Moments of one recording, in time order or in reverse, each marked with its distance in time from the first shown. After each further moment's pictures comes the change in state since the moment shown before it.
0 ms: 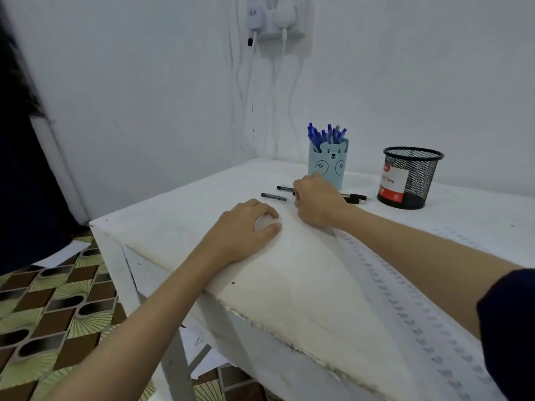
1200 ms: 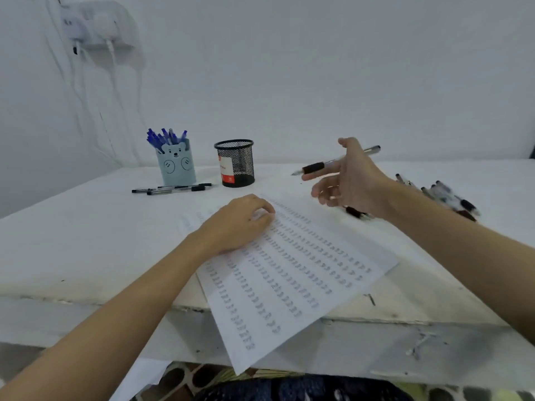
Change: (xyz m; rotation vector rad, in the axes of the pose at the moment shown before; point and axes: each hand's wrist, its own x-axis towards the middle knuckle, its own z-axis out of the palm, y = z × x) left_hand -0.011 0.213 0.071 -0.120 -0.309 0.394; right_hand -0.255 0.164 -0.128 1.423 0.180 0.764
